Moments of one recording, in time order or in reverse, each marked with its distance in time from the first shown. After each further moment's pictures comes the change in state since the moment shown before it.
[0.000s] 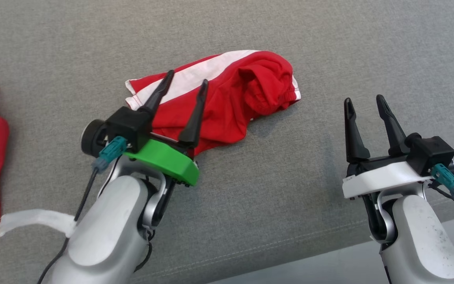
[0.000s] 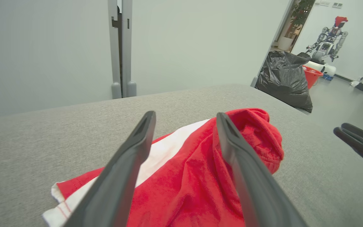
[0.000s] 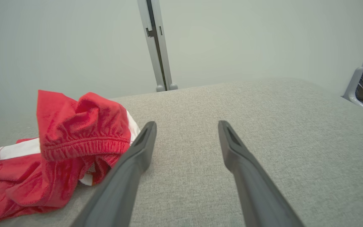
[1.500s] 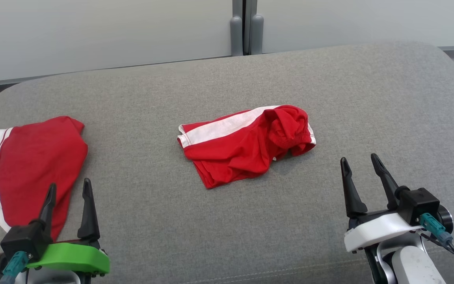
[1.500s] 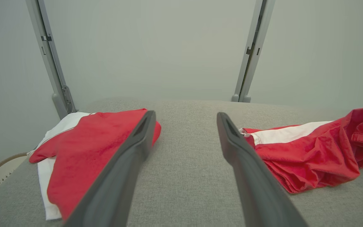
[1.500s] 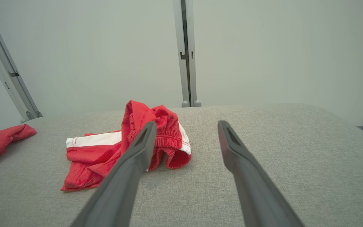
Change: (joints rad) left arm 0.554 0.206 0.305 -0.179 -0.061 0.181 -0.093; right arm 0.210 0.000 0.001 -0.003 -0.068 0.000 0.000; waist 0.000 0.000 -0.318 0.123
